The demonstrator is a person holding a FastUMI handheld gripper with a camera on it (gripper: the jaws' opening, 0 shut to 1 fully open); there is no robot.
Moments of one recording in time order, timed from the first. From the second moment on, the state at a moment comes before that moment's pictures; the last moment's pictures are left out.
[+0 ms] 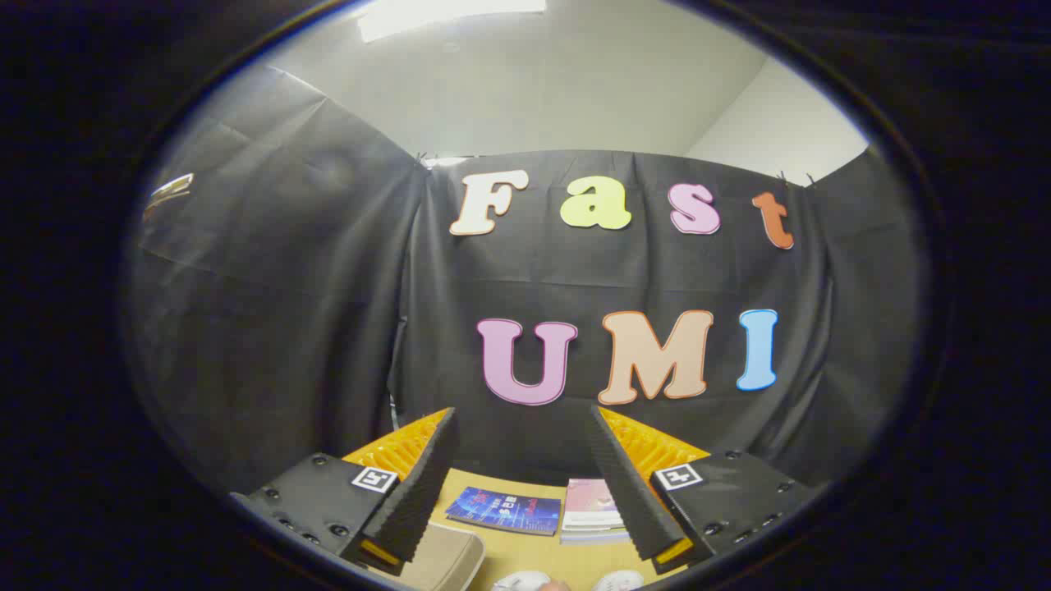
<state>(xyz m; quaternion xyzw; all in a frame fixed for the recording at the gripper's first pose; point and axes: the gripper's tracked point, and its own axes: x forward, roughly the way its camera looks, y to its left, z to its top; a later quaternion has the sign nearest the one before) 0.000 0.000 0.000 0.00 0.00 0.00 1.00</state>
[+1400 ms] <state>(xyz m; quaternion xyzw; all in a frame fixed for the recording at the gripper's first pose) 0.024 0.025 -0.175 0.23 0.22 0.12 0.94</state>
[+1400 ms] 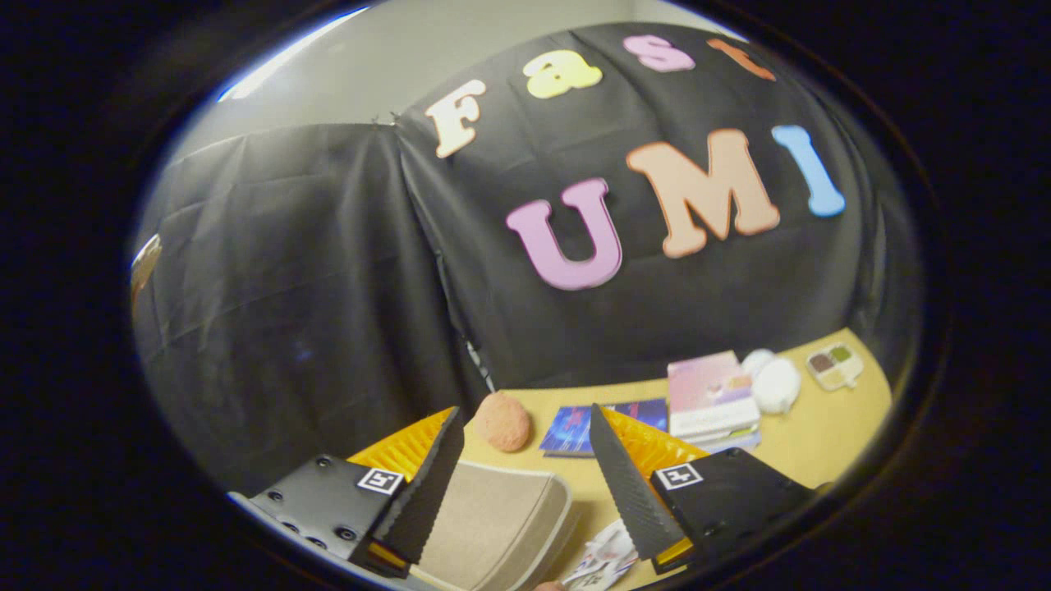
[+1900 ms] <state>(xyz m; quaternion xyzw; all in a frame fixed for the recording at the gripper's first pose) -0.013 0.045 -0.322 0.46 0.35 0.09 0.81</state>
